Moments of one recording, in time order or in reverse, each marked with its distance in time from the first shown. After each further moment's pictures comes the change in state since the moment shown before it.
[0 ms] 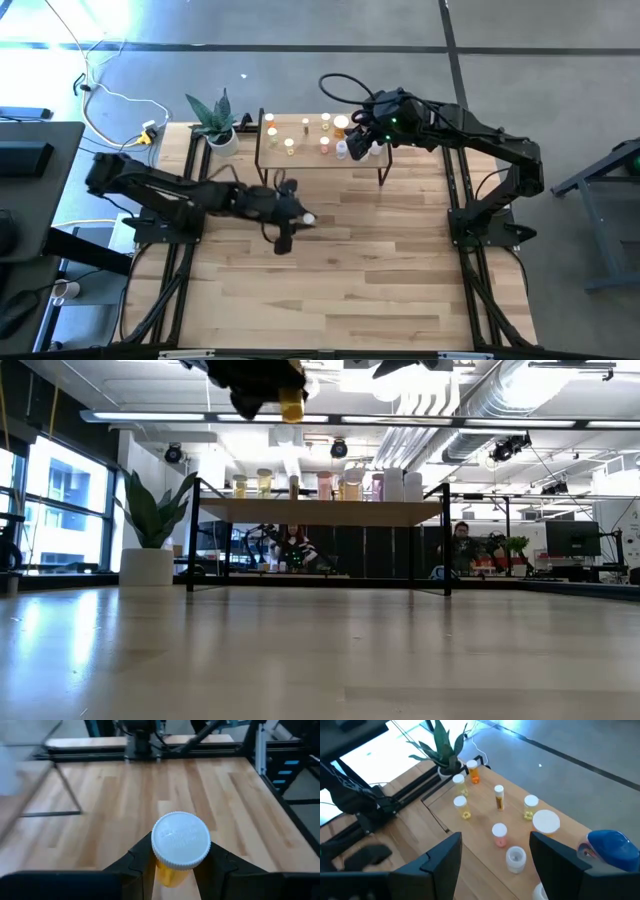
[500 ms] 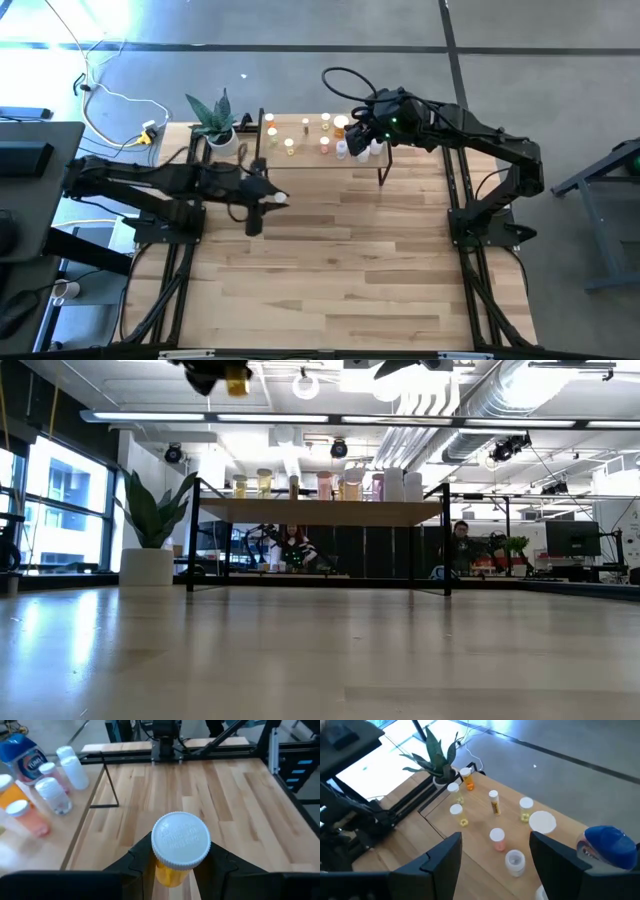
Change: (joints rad) left arm 0.085 -0.307 -0.003 -0.309 -0.002 0.059; right arm 0.000 0.000 0.000 0.012 0.042 0.073
